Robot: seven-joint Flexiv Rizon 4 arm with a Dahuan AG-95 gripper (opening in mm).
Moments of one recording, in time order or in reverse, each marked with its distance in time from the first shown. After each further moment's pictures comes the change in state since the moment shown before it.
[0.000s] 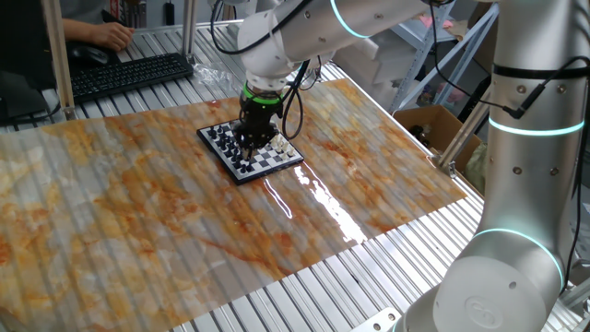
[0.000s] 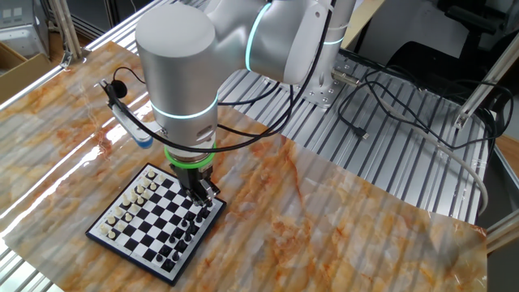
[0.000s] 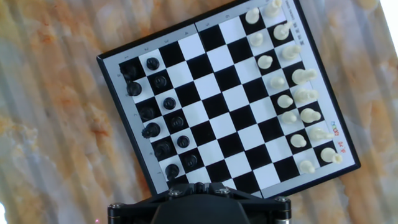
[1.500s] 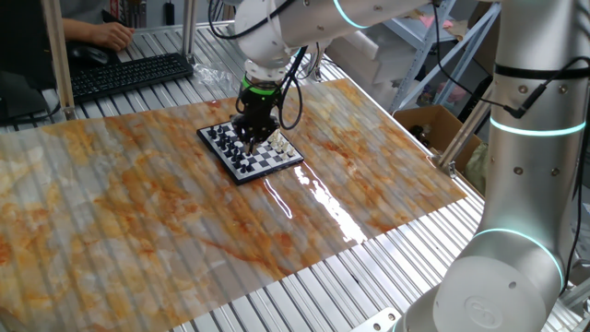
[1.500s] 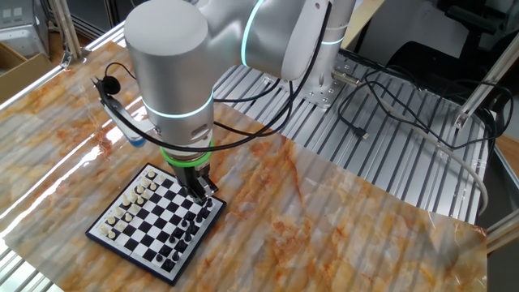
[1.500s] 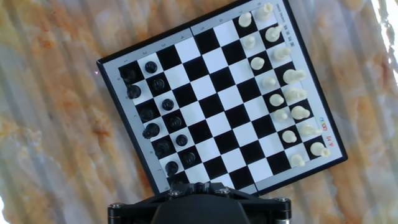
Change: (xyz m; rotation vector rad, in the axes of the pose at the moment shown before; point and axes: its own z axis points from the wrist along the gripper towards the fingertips) arm 0.000 -0.001 -0.020 0.018 0.037 0.022
